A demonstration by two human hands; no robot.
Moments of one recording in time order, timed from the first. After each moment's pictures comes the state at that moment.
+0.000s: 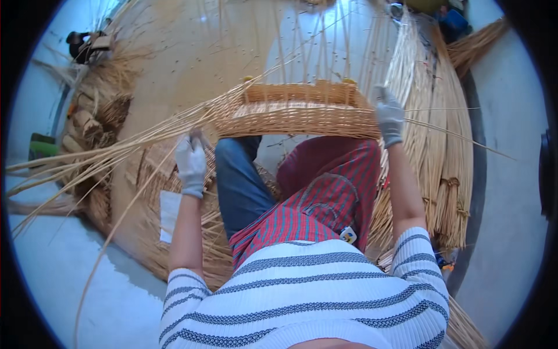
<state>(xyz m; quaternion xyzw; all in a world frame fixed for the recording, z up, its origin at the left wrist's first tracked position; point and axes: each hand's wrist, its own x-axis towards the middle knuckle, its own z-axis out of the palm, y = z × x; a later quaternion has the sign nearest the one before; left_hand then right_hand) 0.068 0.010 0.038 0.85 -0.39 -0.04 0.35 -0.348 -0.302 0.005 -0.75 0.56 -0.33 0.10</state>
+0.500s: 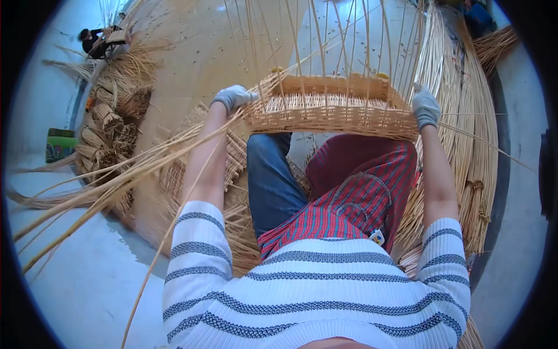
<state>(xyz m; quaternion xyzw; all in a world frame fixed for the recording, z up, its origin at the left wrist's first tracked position) 0.196 -0.149 0.009 0.80 -0.51 -0.32 -0.05 -0.336 -0.356 -0.013 -0.72 0.69 -0.09 0.01</state>
